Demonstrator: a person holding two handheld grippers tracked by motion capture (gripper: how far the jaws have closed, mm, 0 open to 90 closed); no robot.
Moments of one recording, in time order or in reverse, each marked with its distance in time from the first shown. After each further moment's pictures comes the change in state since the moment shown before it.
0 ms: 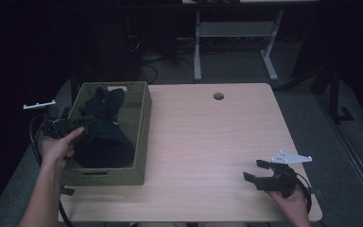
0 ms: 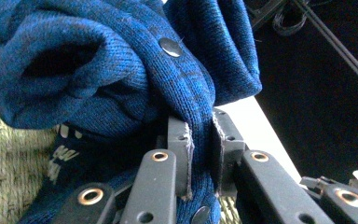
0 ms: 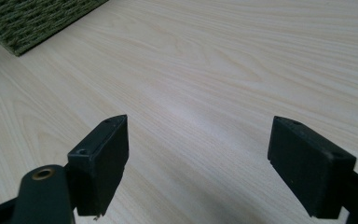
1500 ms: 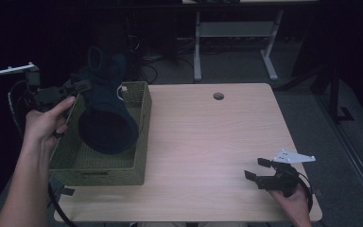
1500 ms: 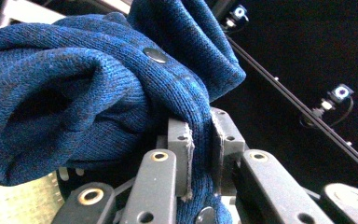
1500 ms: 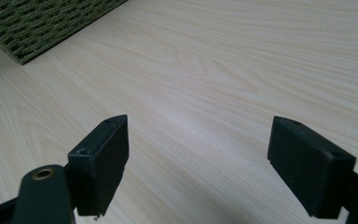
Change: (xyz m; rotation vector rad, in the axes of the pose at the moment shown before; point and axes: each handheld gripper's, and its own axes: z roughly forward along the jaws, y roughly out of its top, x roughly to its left) left arm -0.115 0.063 -0.022 -0.082 -0.226 0.142; right arm 0.000 0.004 -0.005 -0.033 0.001 -0.005
